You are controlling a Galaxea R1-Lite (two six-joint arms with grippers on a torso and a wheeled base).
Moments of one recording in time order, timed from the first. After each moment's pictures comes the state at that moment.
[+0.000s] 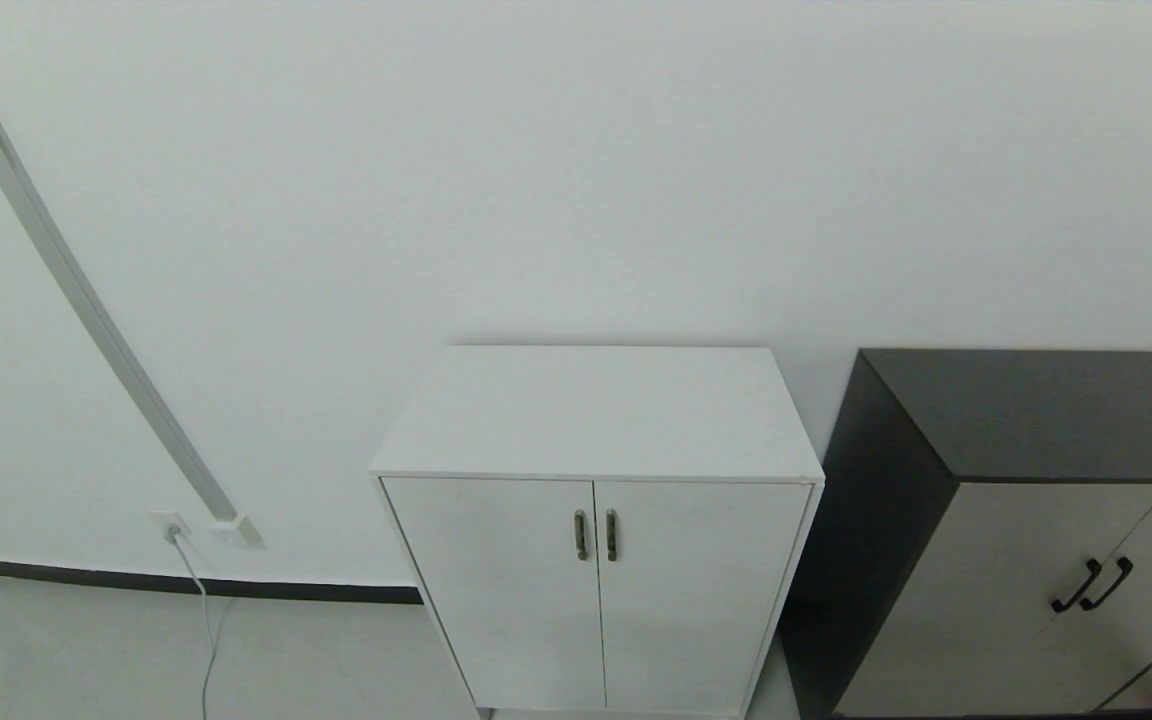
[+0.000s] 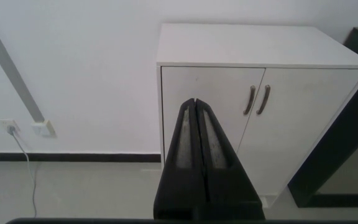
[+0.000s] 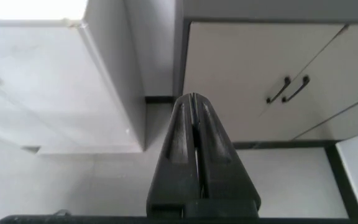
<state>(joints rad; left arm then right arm) 0.00 0.00 0.00 0.00 0.00 -0.02 -0.16 1.16 0.00 -0.88 0.08 -0.07</state>
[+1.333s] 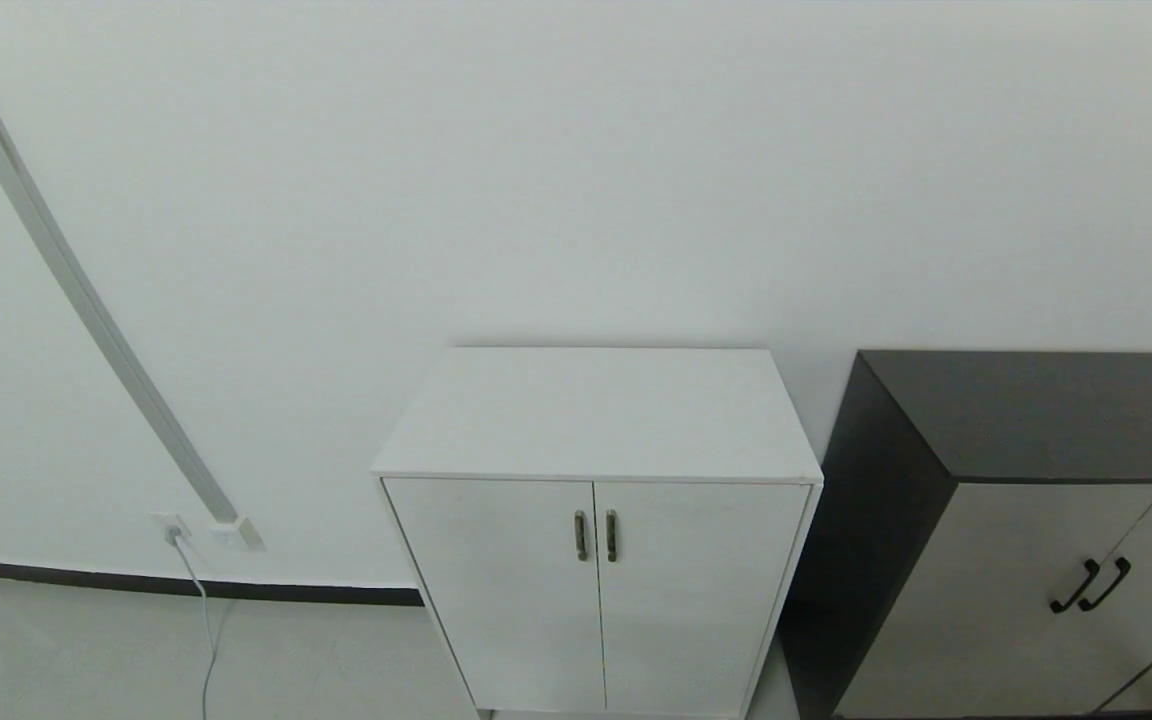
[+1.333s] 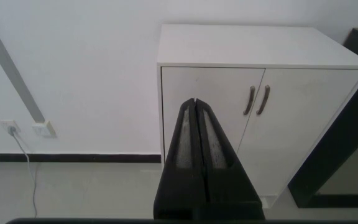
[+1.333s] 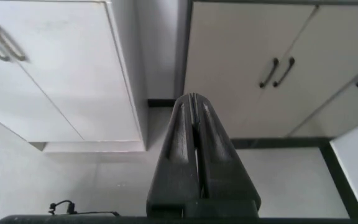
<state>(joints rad) 0.00 0.00 0.00 0.00 0.00 -0.02 -0.09 0.27 0.00 0.00 0.03 -0.08</state>
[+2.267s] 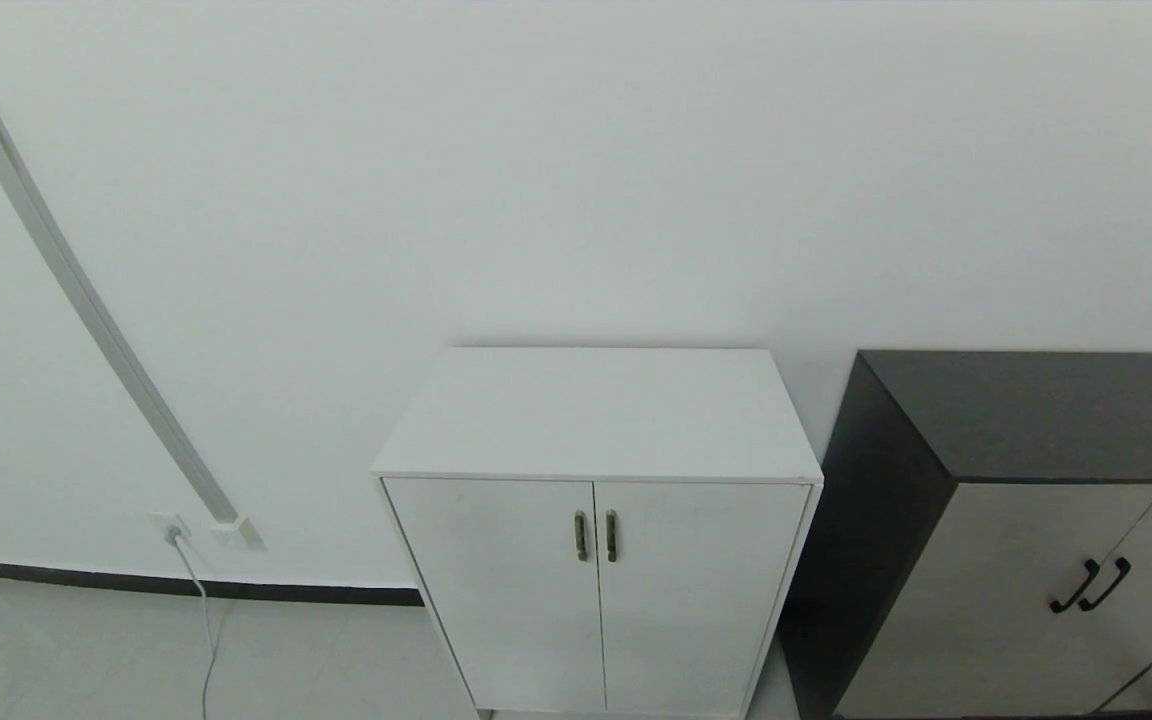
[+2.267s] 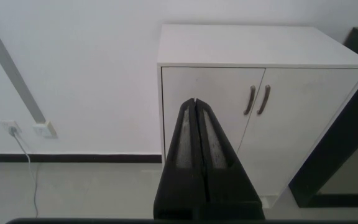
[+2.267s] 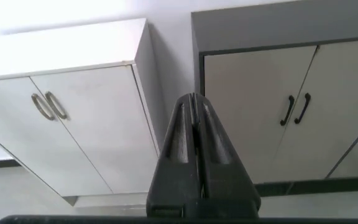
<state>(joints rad) 0.00 0.00 0.00 0.00 0.00 -0.01 0.00 0.01 0.00 0.00 -0.03 0.08</state>
